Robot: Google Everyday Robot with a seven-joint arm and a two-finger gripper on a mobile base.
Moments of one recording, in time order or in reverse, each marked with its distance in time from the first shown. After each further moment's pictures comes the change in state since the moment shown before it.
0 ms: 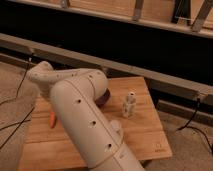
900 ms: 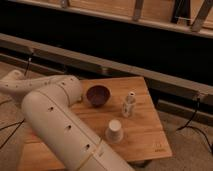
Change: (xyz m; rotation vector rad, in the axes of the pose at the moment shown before) arm -0.010 0.129 0.019 -0.012 0.018 -0.229
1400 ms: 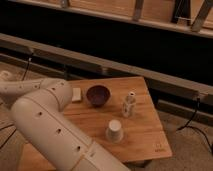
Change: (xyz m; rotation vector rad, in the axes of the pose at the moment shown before) arm -0.029 0.040 -0.016 -0.025 -0.036 -0.058
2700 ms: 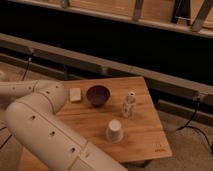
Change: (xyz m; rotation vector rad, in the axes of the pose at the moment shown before) arm -0.009 0.013 -0.001 -0.006 -0.008 -0.027
